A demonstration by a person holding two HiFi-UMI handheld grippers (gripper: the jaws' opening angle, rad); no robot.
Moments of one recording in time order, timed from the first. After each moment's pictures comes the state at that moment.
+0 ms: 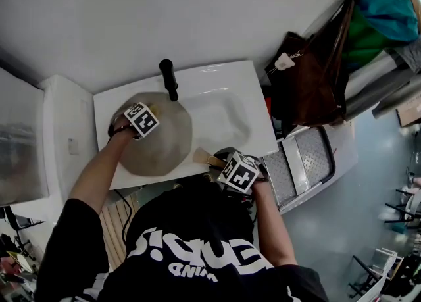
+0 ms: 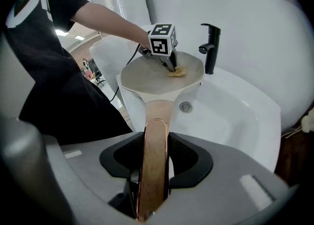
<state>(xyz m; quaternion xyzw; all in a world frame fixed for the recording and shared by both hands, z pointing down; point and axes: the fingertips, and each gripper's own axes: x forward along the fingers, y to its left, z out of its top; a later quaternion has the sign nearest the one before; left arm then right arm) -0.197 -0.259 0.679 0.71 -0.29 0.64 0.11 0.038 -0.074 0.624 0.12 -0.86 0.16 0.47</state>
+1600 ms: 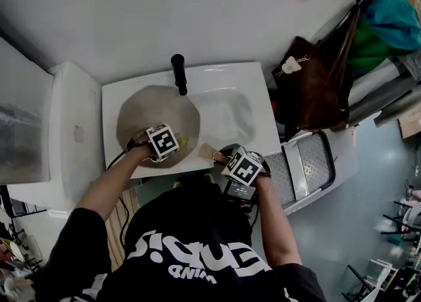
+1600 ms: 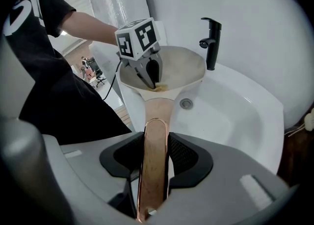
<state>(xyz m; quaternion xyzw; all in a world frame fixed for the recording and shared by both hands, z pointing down) -0.114 -0.125 0.686 0.75 -0.14 0.62 0.20 0.041 -0.076 0.637 0.11 -0.86 0.16 0.48</state>
